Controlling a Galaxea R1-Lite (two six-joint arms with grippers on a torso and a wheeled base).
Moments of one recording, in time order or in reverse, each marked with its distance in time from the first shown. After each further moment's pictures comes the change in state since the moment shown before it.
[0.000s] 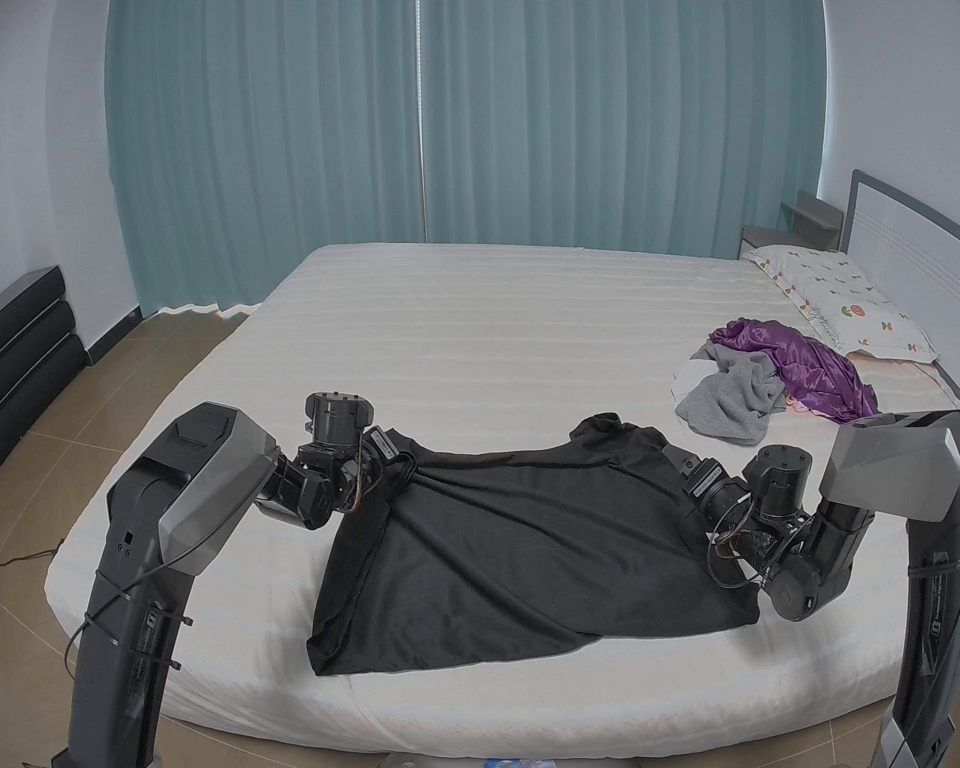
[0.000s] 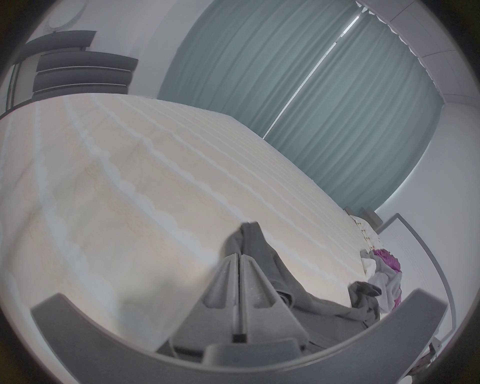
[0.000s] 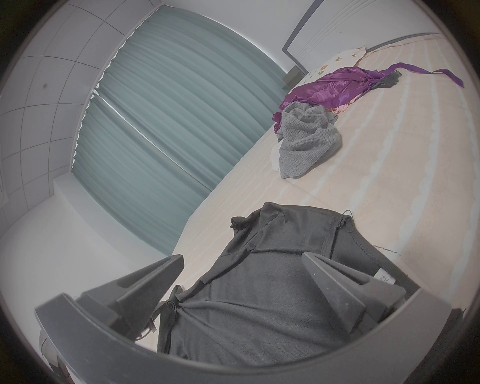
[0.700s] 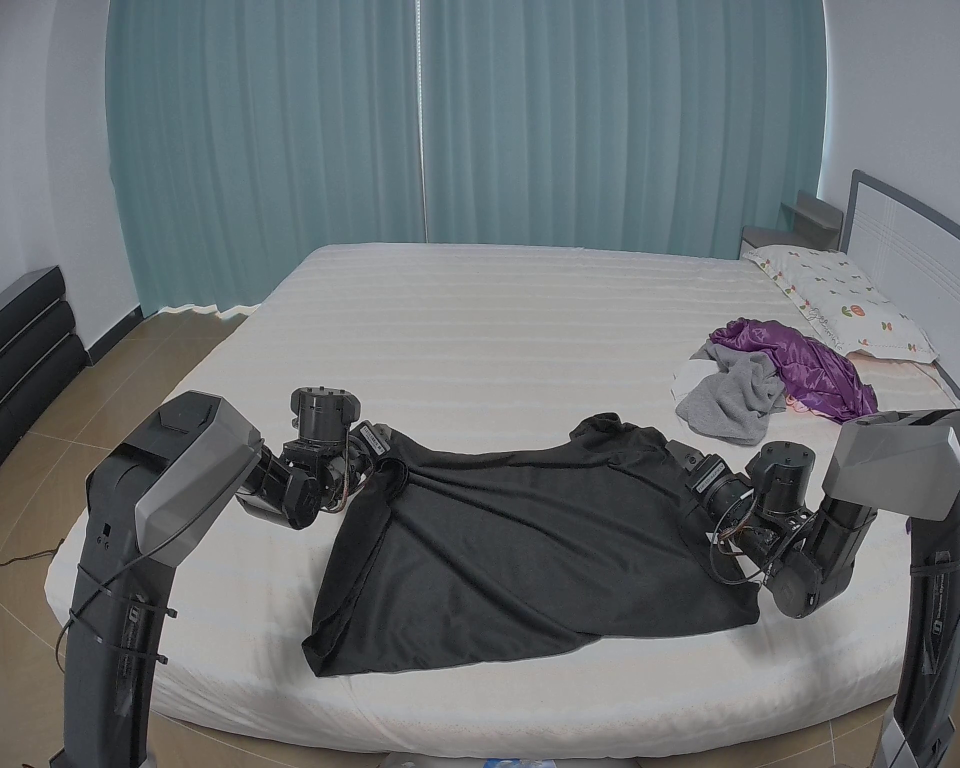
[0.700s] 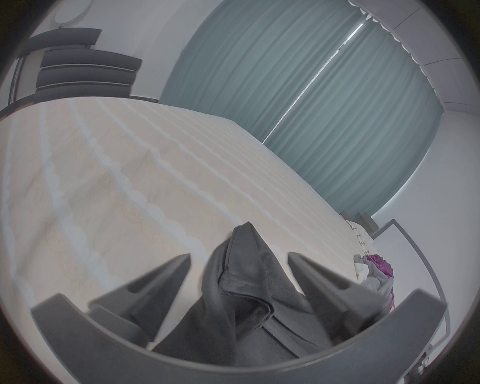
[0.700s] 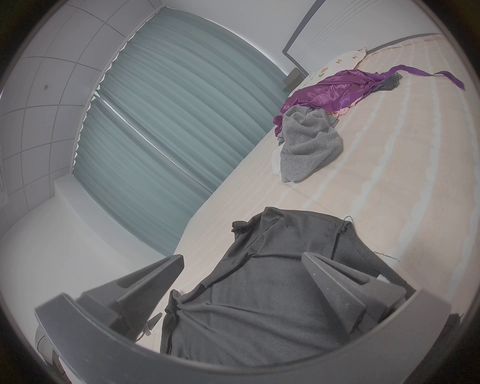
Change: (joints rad) left arm 0.016 -0.073 0.111 -0.055 -0.021 -0.018; right arm -0.008 -0.007 -0.005 0.001 0.000 -0.001
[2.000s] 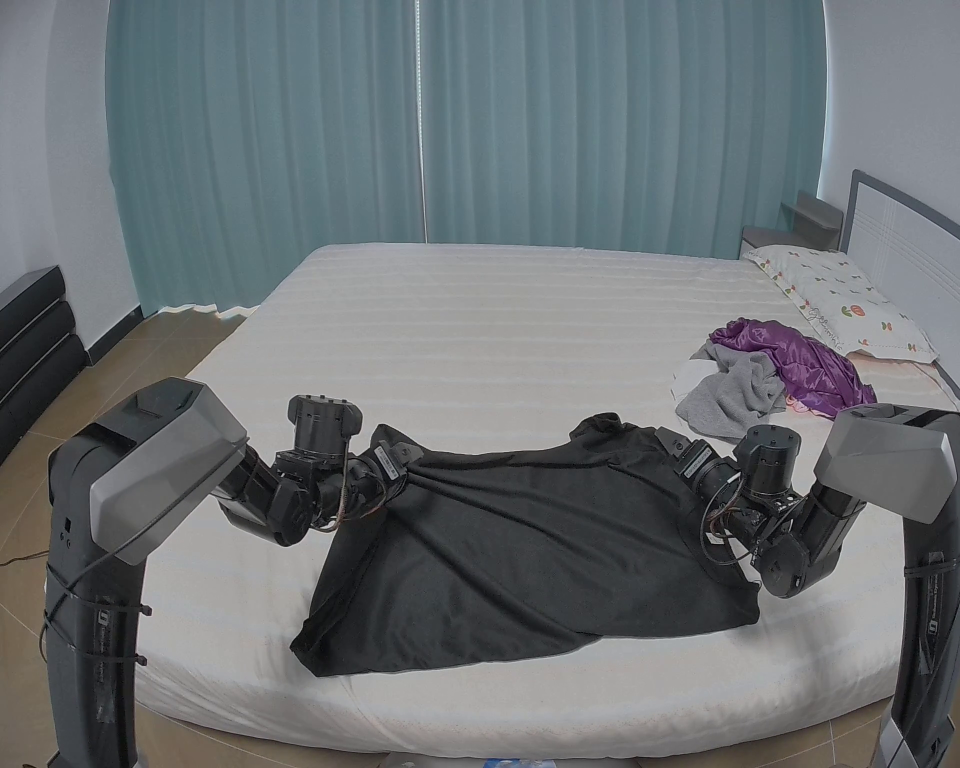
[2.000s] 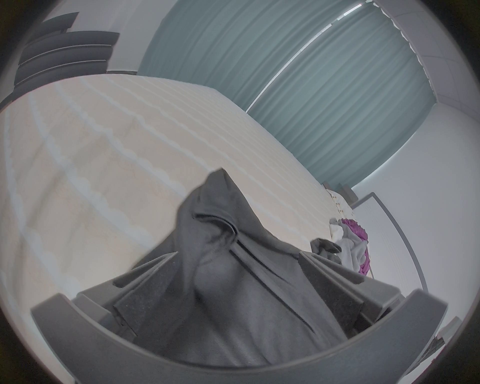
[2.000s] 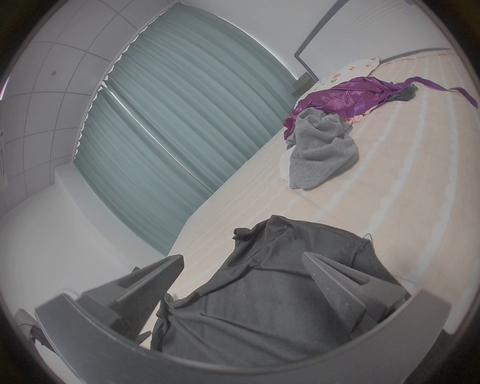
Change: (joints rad) left arm -0.041 -0.155 0.249 -0.010 -0.191 0.004; right arm 0.000 0.030 -0.143 0.104 -0.005 -0.066
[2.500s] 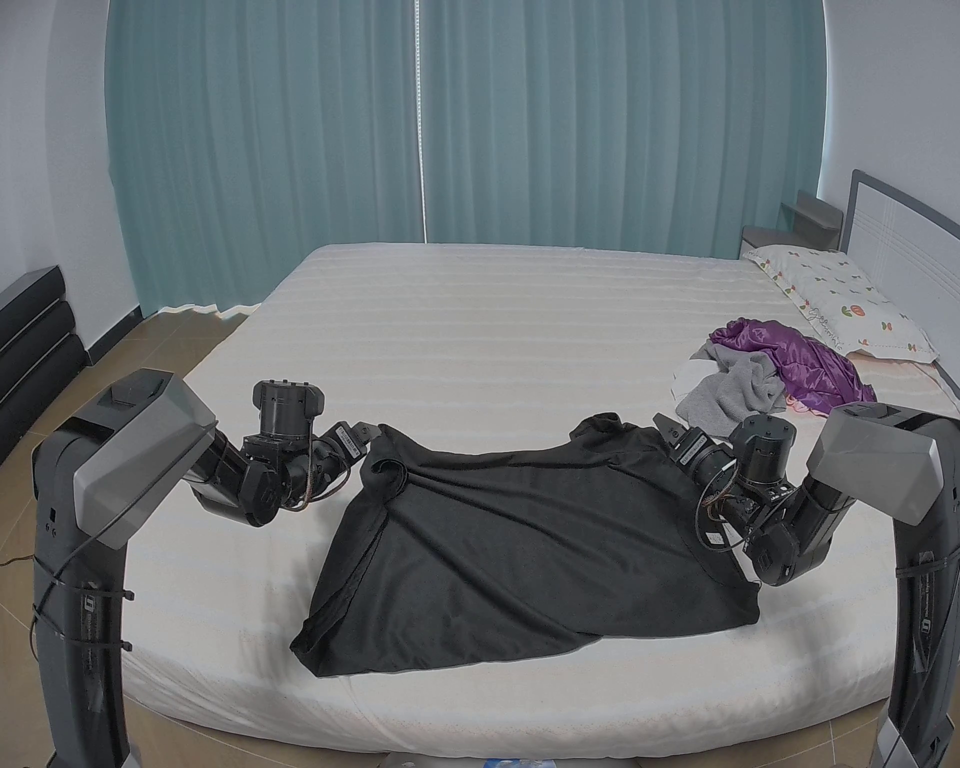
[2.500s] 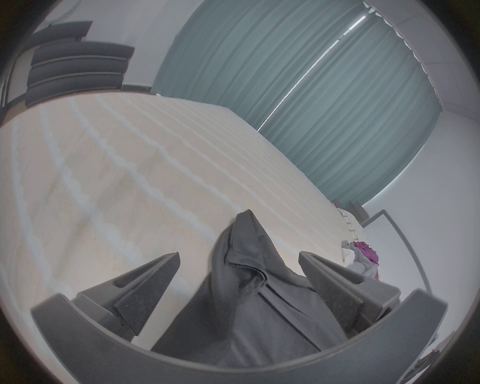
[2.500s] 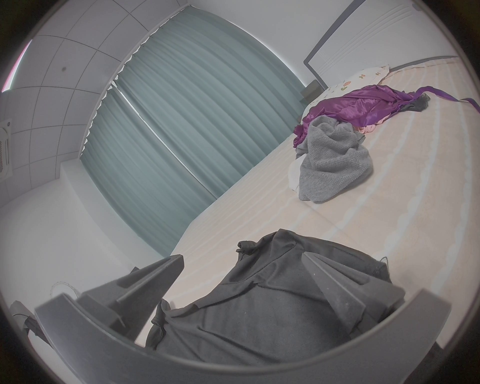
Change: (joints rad) left arm 0.090 -0.006 -0.031 0.003 0.041 0.011; right arm -0.014 0.046 -0.104 0.002 0.008 -0.054
